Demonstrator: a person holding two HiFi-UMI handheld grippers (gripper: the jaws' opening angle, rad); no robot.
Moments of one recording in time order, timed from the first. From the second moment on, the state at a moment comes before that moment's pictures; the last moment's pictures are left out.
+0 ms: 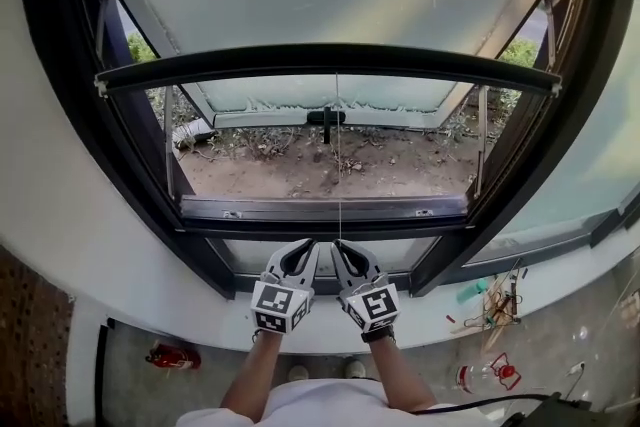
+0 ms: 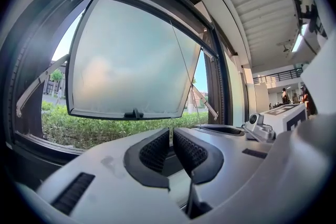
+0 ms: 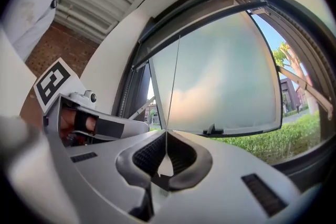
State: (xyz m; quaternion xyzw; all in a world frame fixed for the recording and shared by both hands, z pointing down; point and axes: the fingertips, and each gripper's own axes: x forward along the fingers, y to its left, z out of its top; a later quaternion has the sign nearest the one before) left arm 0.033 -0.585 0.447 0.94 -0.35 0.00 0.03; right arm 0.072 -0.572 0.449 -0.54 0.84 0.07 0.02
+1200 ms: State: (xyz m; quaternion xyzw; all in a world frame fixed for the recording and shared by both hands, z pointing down) left arm 0.039 -0.599 0.404 0.94 -0.33 -0.04 0.04; right arm 0.072 -0.562 0.301 -0.48 0.85 0.13 0.16
